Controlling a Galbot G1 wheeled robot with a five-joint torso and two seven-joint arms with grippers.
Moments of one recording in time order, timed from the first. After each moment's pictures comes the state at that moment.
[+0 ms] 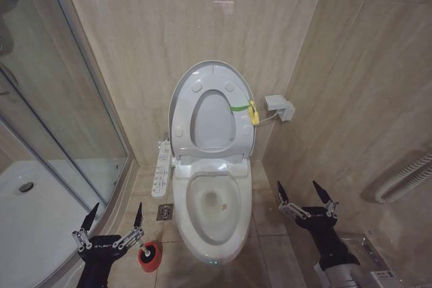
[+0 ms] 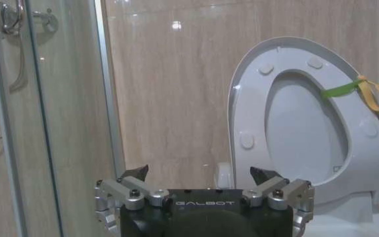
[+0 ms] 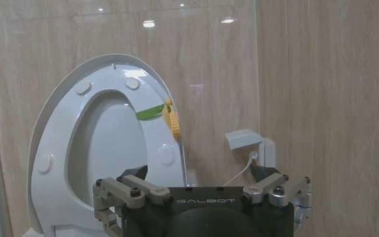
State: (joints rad) left arm 2.05 -1.43 -0.61 -2.48 -0.03 -0.19 -0.11; right arm -1.90 1.45 0.65 2.50 0.24 0.01 0.01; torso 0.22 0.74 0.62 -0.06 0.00
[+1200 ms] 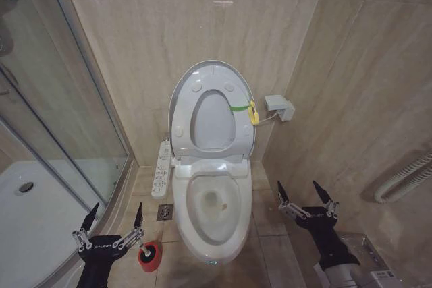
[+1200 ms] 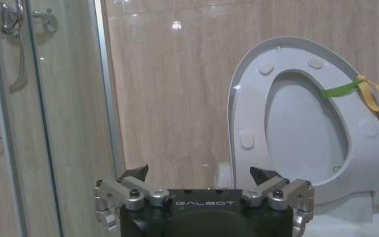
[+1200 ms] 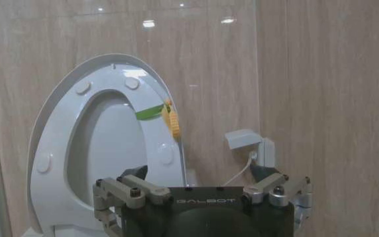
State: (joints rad) left arm 2.05 -1.43 -0.61 -2.48 -0.03 -0.19 -0.11; right arm -1.90 1.45 0.65 2.50 0.24 0.01 0.01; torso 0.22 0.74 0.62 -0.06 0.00
